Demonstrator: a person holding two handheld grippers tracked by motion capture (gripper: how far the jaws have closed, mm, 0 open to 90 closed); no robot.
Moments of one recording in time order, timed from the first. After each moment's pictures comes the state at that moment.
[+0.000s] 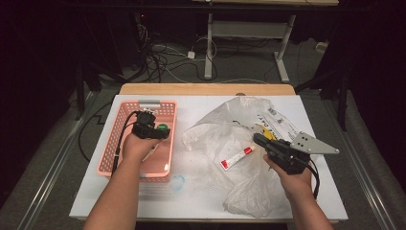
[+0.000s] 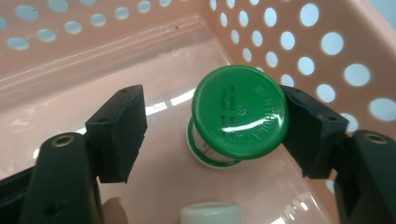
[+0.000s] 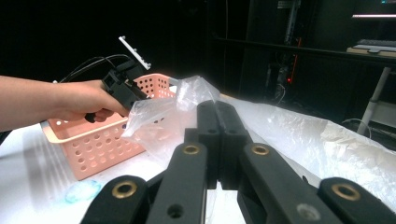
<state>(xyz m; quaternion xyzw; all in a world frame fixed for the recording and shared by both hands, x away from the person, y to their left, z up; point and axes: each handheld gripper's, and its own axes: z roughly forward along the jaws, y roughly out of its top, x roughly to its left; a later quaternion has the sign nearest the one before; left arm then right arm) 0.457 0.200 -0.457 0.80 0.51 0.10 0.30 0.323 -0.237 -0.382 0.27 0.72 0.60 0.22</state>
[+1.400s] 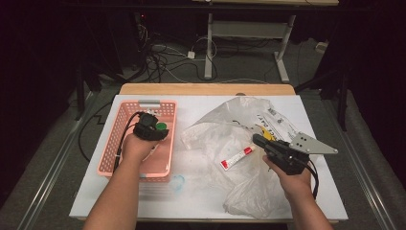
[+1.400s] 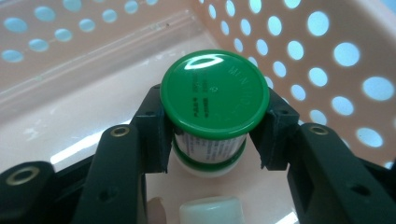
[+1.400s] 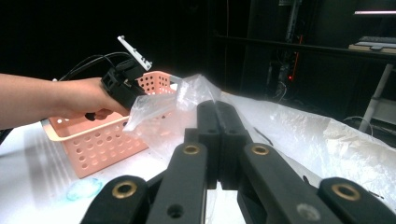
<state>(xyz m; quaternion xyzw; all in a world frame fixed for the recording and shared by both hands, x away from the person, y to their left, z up) 0.453 0.194 -0.457 0.82 0.48 0.13 0.28 0.324 -0.236 -0.384 0.27 0.72 0.60 0.22</state>
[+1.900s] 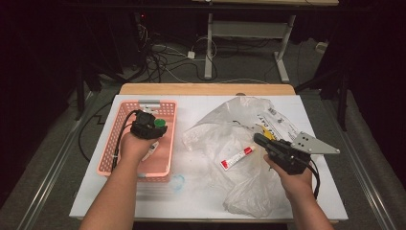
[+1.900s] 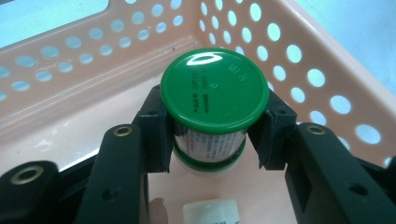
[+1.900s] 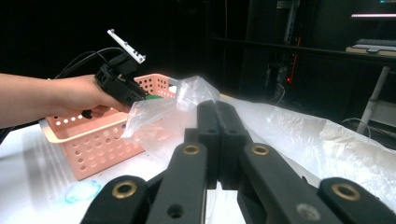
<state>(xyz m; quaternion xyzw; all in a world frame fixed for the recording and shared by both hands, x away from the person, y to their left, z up) 0.447 0.197 -0.444 0.81 0.48 0.14 0.31 0.323 -0.238 -0.382 0.27 0.72 0.60 0.22</state>
